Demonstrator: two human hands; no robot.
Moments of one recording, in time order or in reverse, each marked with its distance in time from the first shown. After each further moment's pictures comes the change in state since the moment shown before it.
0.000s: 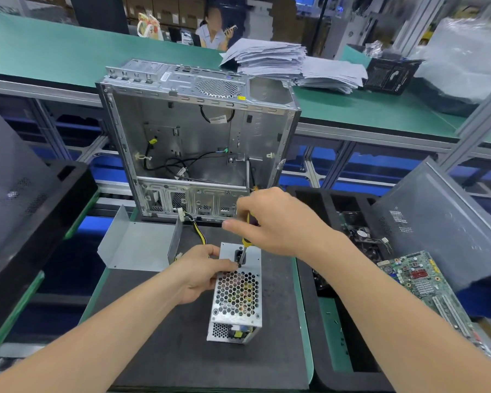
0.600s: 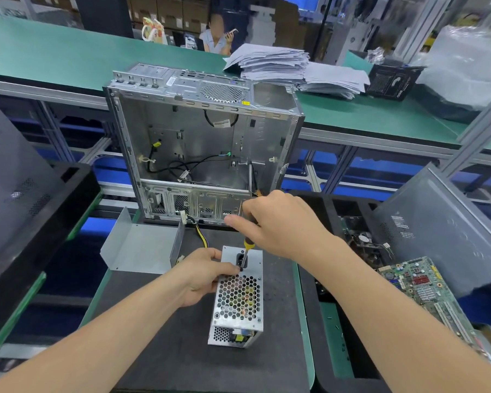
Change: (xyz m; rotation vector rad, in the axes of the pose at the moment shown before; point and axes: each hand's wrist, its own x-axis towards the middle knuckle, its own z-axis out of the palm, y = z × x) left_hand 0.005 -0.003 -0.003 -0.008 -0.005 -0.005; right_hand 0.003 -0.003 0.003 -0.140 0.039 0.024
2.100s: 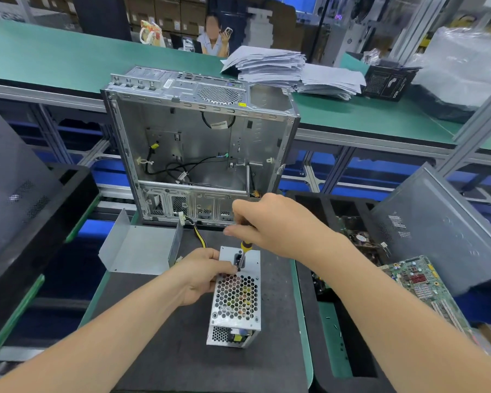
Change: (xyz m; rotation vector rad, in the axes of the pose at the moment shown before) left_hand 0.003 0.000 0.001 0.030 0.010 0.001; right_hand -0.003 -0.001 -0.014 0.009 -0.136 -0.129
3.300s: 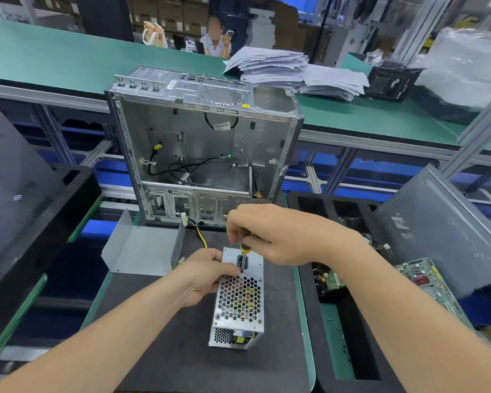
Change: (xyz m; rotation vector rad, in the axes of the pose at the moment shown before) left_hand -0.006 0.004 0.004 0.003 0.009 0.018; right_hand -0.009 0.004 -0.014 0.260 -0.235 -0.180
